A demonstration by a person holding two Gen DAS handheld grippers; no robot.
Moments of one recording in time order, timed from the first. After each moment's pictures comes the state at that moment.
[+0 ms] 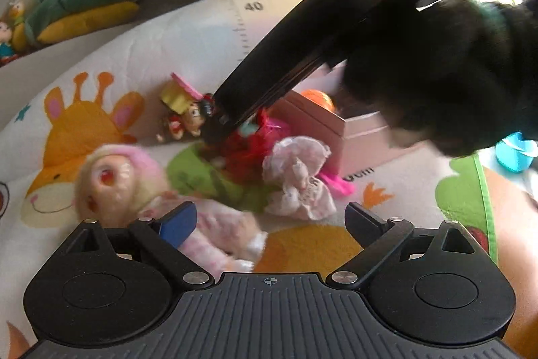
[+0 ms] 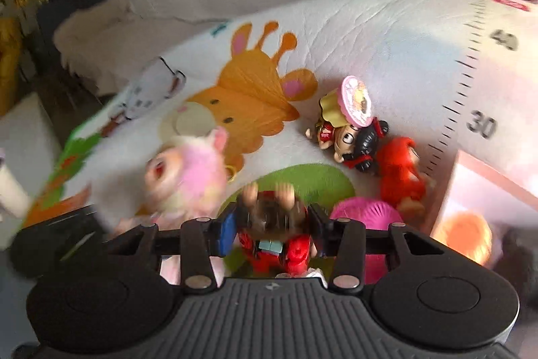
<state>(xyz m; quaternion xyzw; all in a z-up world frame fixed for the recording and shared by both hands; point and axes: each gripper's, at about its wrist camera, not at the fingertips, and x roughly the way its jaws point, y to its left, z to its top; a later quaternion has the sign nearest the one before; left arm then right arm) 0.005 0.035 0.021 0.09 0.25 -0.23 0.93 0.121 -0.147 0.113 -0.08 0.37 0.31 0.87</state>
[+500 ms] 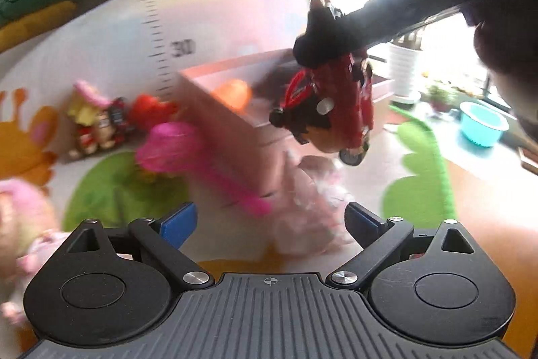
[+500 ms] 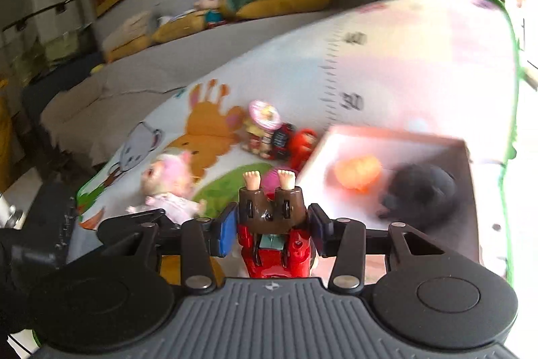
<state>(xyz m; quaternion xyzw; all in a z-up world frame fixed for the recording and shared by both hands) 0.019 -0.038 0.009 0.11 0.28 -0.31 0.90 0.037 -0.296 0.128 0.04 0.31 0.24 0.92</state>
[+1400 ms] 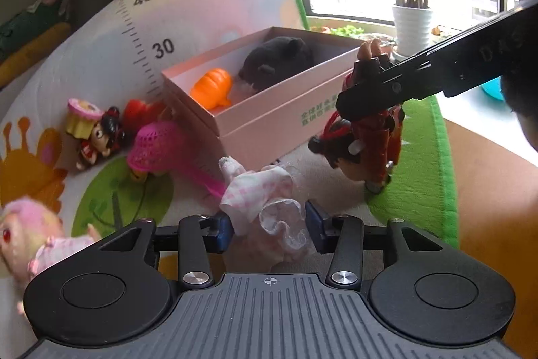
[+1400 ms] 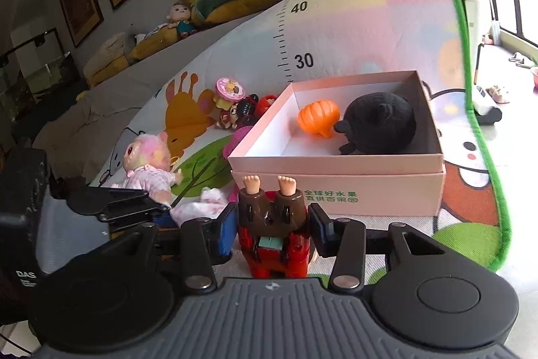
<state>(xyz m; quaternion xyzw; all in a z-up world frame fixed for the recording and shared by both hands) -0.009 -0.073 0.010 0.20 0.29 -0.27 0.90 0.001 -0.333 0.076 0.10 0.30 0.22 0.92</state>
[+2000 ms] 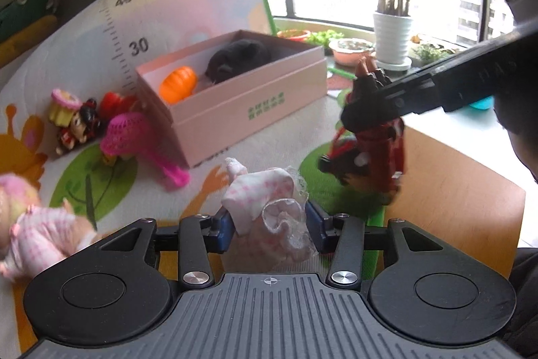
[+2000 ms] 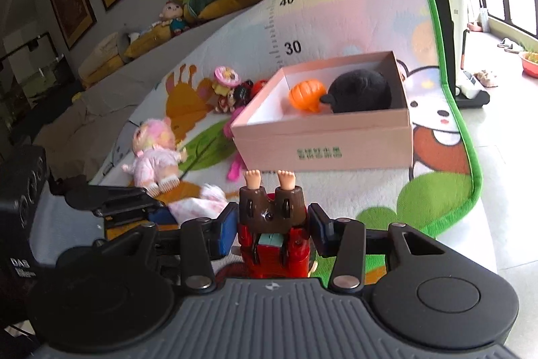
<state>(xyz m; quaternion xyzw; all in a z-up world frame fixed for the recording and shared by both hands) -0.048 -0.079 0.011 0.17 0.30 -0.29 0.89 -0.047 -0.346 0.070 0.10 0.31 0.20 0.92</state>
